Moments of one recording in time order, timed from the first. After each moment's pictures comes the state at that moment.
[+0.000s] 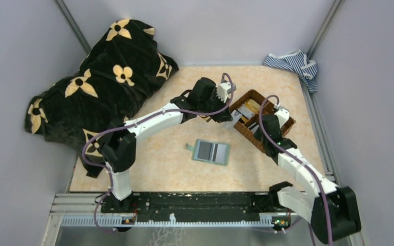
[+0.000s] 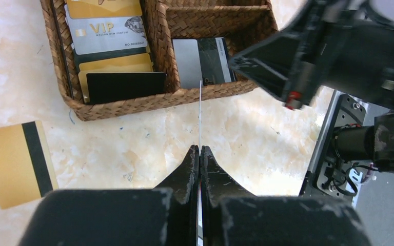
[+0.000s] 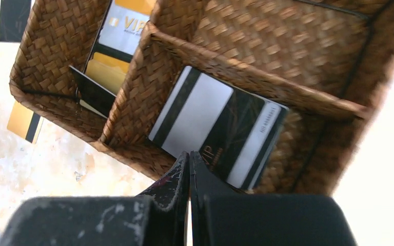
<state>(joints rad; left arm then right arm) -0.83 1.92 1.57 -0.22 0.42 -0.16 0.30 0.94 0.53 -0.26 0.40 0.65</state>
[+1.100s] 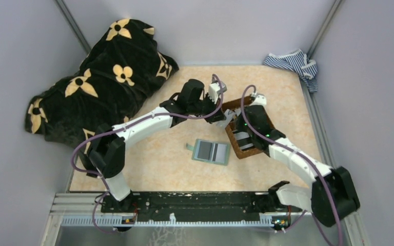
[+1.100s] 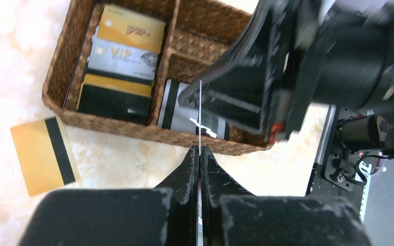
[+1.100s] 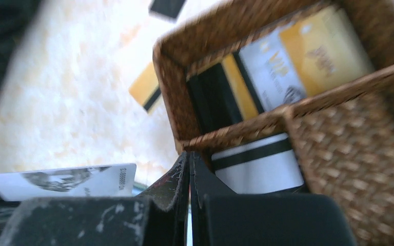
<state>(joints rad) -0.79 1.76 1.38 -0.11 0.44 -0.14 0.49 1.20 0.66 -0.02 0.20 0.55</state>
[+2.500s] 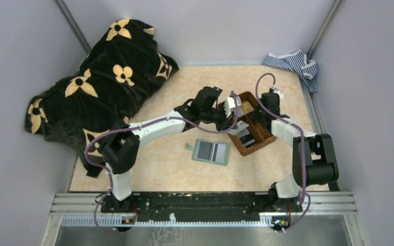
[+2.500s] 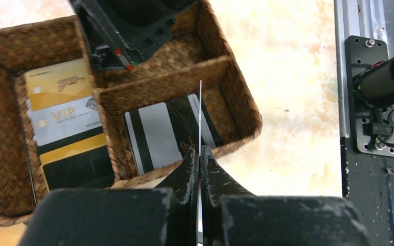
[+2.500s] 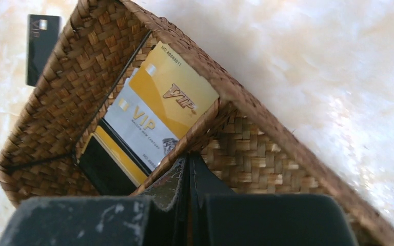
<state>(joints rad) -0.88 1.88 1.42 -0.02 0.57 0.17 0.12 1.49 0.77 0.02 0.09 0.58</state>
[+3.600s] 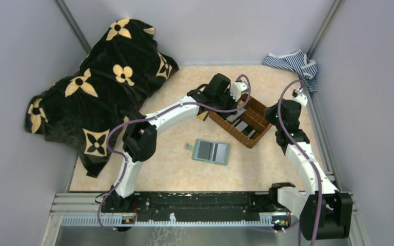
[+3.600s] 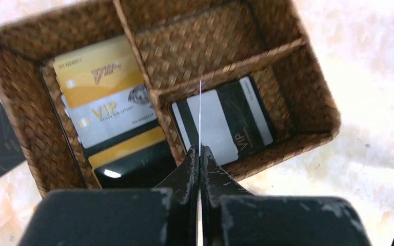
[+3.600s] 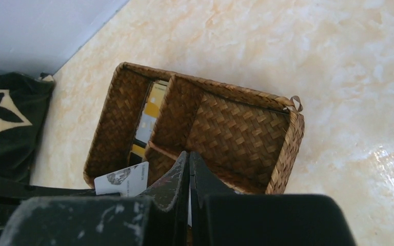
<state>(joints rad) -0.85 2.15 1.88 -0.34 0.31 0.10 0.04 1.02 0.67 -0.05 0.11 0.65</state>
